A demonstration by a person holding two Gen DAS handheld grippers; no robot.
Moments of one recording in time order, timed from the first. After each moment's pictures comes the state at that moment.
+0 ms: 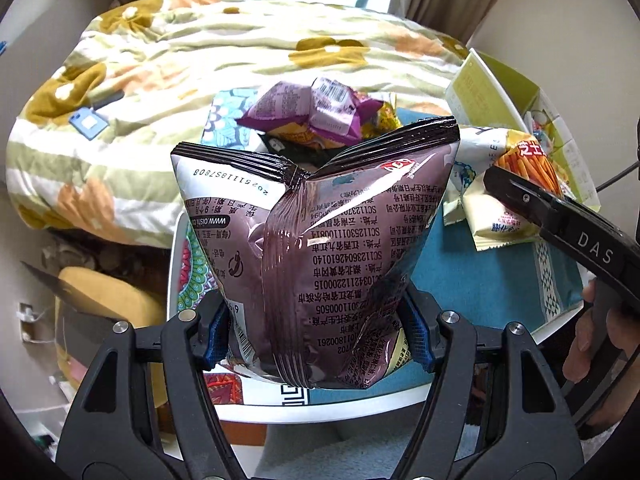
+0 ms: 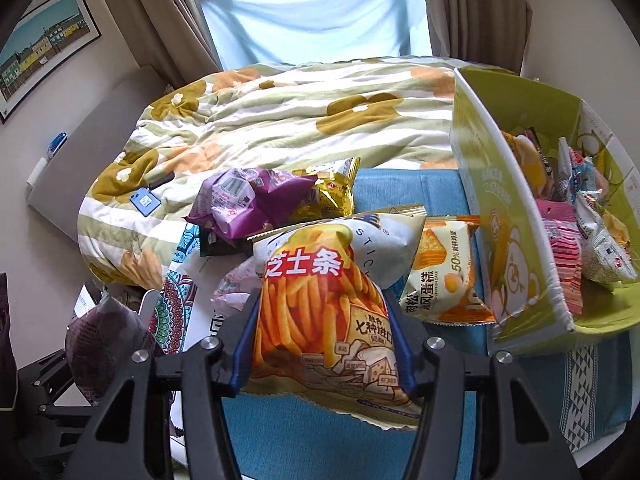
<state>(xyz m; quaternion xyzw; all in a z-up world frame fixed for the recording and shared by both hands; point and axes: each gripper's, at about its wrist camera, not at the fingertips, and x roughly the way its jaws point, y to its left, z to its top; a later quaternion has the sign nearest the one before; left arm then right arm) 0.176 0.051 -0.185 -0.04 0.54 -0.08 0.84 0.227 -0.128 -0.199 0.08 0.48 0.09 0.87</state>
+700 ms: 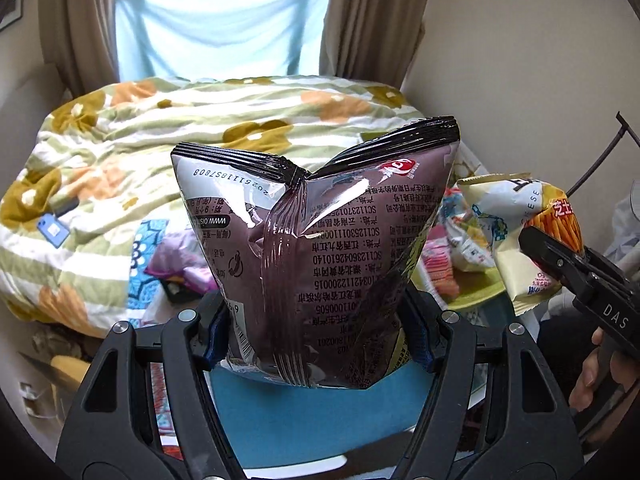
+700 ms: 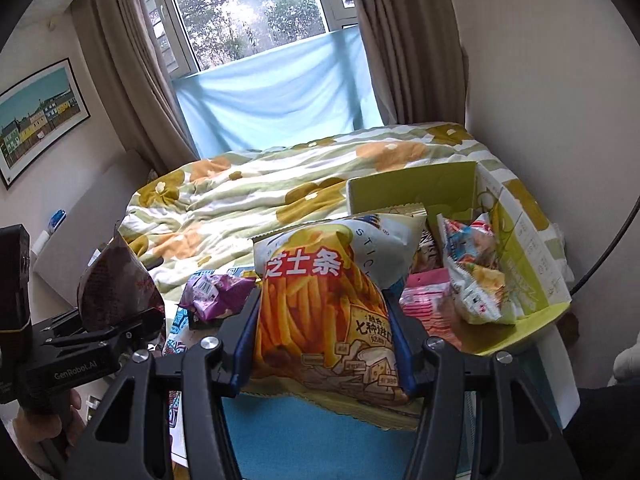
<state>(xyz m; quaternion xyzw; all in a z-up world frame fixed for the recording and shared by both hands) 0.226 -0.092 -0.084 -0.01 0.44 -0.16 0.88 0.176 -0.251 -0.092 0.12 0.37 0.03 0.92</state>
